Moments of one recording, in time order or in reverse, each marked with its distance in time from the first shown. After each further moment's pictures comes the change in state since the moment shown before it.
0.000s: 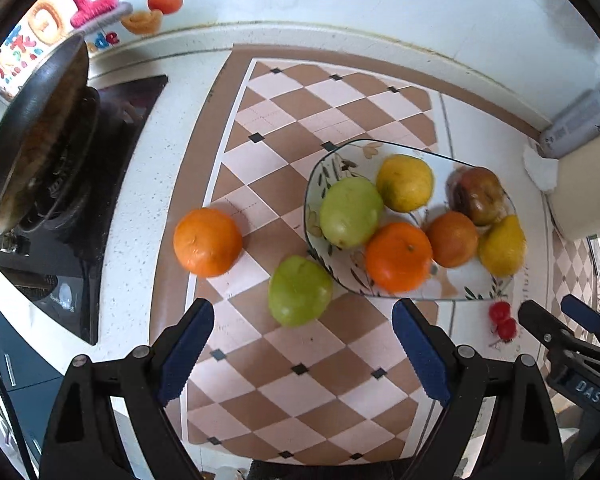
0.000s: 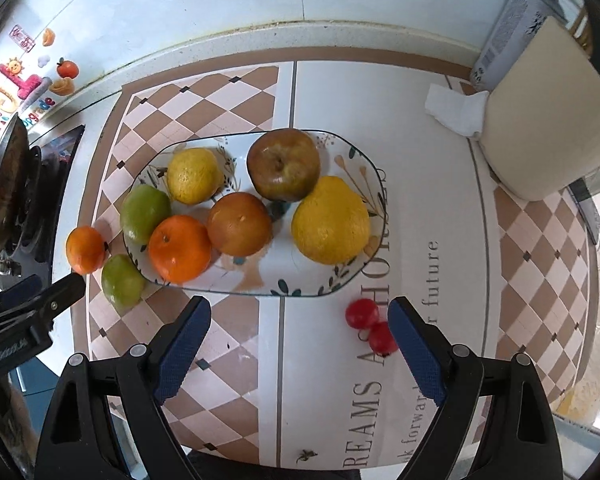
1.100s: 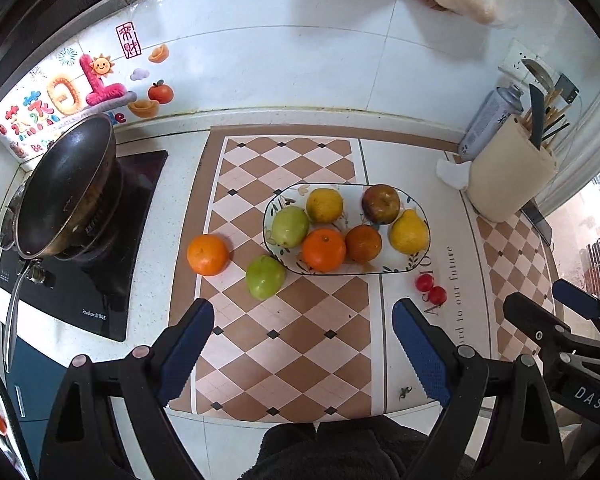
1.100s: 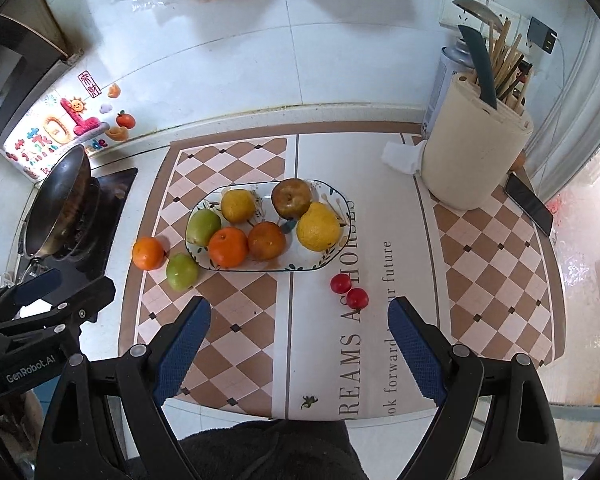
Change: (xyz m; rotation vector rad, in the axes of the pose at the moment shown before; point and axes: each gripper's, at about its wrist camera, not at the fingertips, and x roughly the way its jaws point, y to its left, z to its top) left arm -0.132 -0.034 -0.061 0.127 -0.226 -0.057; right arm -0.159 -0.008 -0.082 0.026 -0.233 0.038
